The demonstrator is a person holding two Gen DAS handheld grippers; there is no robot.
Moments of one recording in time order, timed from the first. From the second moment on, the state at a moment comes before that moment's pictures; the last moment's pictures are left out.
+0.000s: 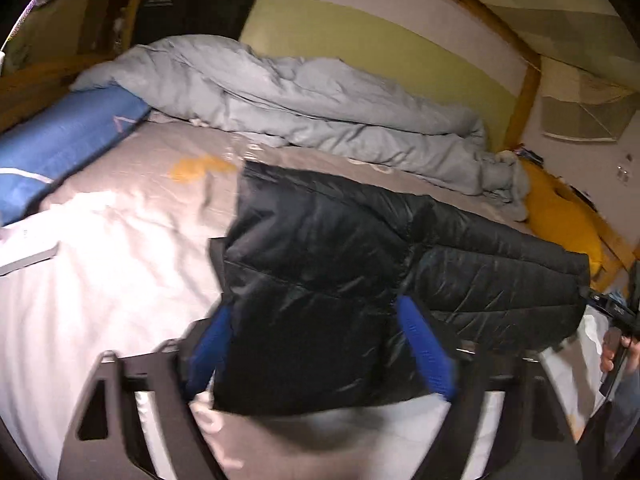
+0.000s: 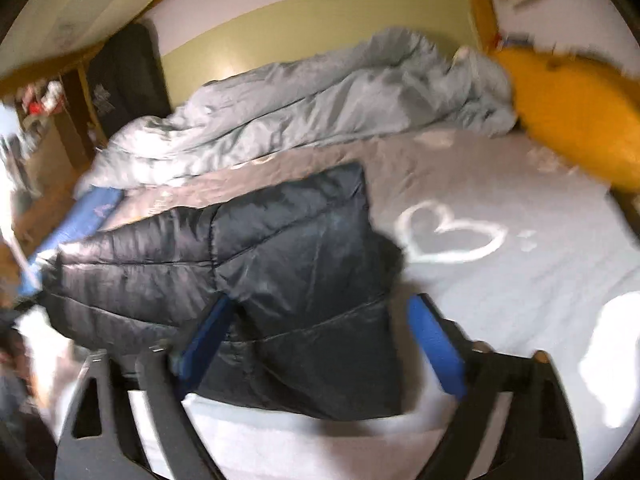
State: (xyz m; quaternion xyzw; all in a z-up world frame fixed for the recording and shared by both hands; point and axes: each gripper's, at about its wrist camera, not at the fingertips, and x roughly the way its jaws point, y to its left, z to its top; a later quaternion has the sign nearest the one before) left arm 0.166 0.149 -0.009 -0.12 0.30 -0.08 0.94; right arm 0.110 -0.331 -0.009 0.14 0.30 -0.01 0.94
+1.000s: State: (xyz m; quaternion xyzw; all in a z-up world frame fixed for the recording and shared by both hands) left arm 0.259 0.130 -0.013 -0.04 0.28 0.03 0.96; right arm 0.228 -0.334 -0.027 0.10 0.31 -0.06 0.94
